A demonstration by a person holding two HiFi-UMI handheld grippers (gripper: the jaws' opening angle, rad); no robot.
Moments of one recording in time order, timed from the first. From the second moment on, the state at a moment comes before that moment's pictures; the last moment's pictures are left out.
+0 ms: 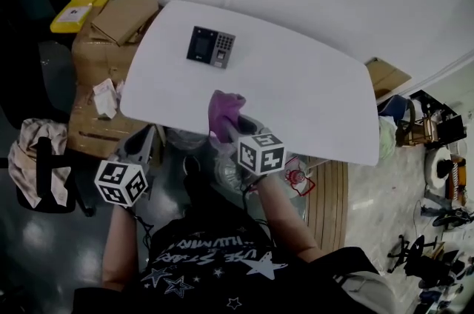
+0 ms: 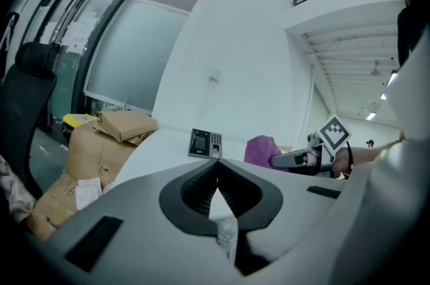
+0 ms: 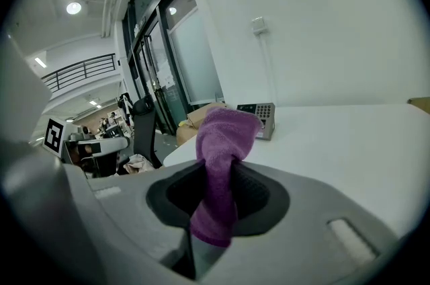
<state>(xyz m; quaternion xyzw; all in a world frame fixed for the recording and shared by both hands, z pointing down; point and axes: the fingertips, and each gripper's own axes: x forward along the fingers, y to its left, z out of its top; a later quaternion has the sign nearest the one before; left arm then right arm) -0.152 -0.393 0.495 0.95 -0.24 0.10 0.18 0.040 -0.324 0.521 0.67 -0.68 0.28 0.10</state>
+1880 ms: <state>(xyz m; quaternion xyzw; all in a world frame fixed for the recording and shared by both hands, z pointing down) -0.032 -0.614 0.523 0.94 -0.24 0.14 0.21 0.130 -0.597 0.559 0.63 -0.71 0.31 0.11</state>
